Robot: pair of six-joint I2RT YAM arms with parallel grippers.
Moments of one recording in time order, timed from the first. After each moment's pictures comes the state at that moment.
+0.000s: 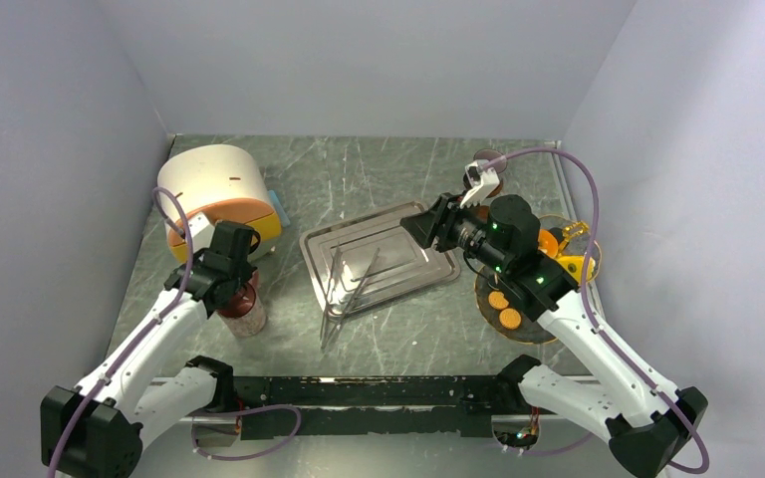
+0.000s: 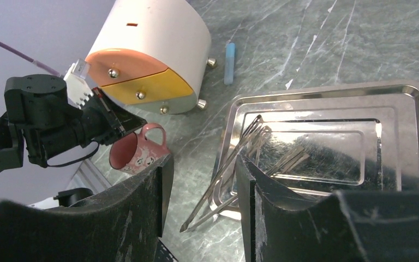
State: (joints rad) left arm -0.34 0.95 0.67 -0.65 -0.54 -0.94; right arm 0.62 0.91 0.94 -0.20 -0.13 0.51
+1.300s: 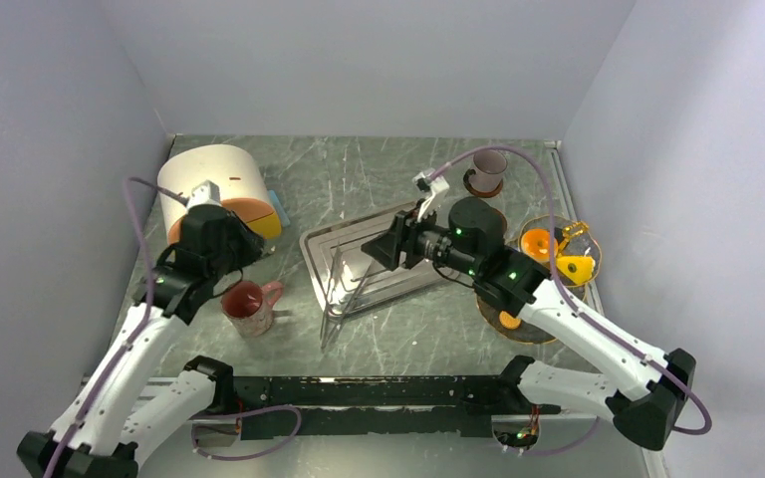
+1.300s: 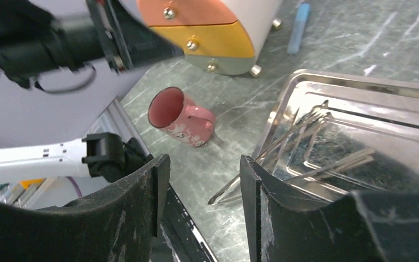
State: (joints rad) left arm -0.34 0.83 0.79 -0.60 -0.15 -0.77; right arm 0.80 1.02 0.98 -0.18 -0.19 0.46
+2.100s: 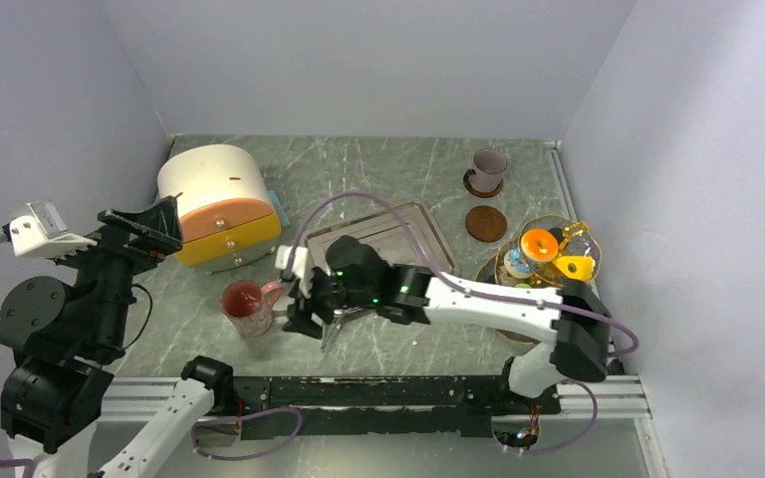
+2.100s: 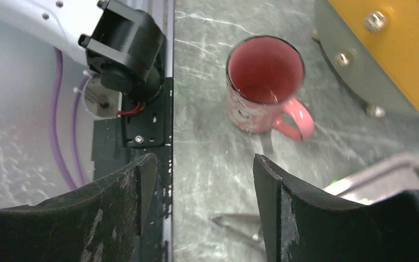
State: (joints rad) left arm -0.34 0.52 1.33 -0.70 -0.44 -0.47; right arm 1.20 1.46 1.14 -0.05 -0.26 -0.03
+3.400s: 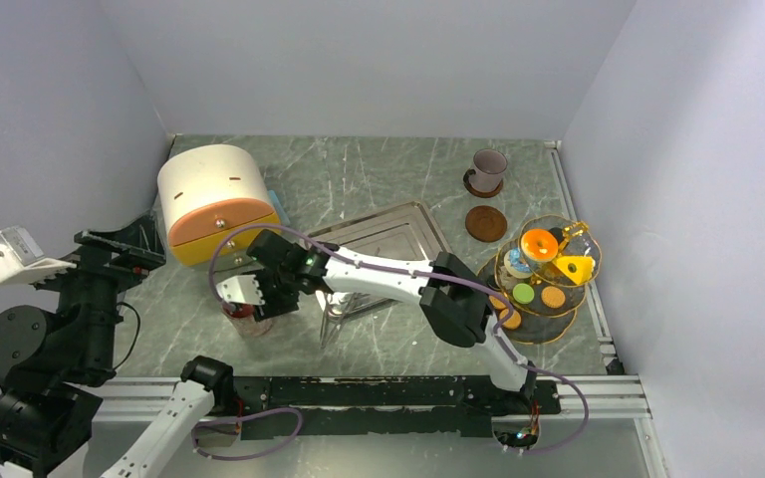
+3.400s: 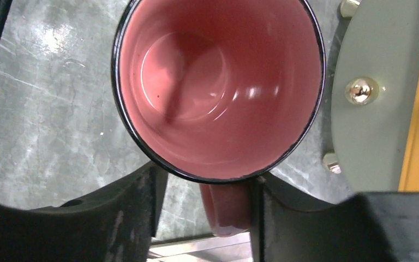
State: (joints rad) left arm -0.34 0.45 1.34 -0.76 -0.53 -0.48; right arm 1.19 2.18 1.81 -0.51 -0.29 -0.81
